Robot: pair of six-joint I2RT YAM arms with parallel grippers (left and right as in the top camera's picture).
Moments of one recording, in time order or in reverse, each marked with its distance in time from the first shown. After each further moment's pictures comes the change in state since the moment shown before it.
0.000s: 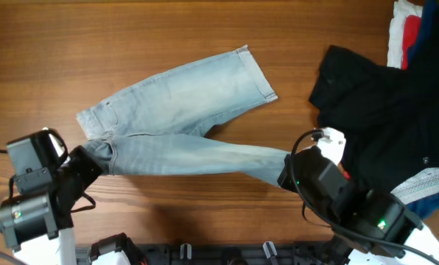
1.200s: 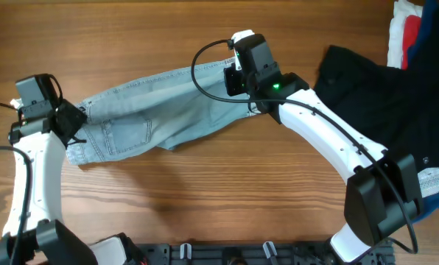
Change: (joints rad) left arm 0.017 0.587 0.008 0.538 -0.243 -0.096; right arm -0.312 0.928 0.374 0.675 -0.264 -0.828
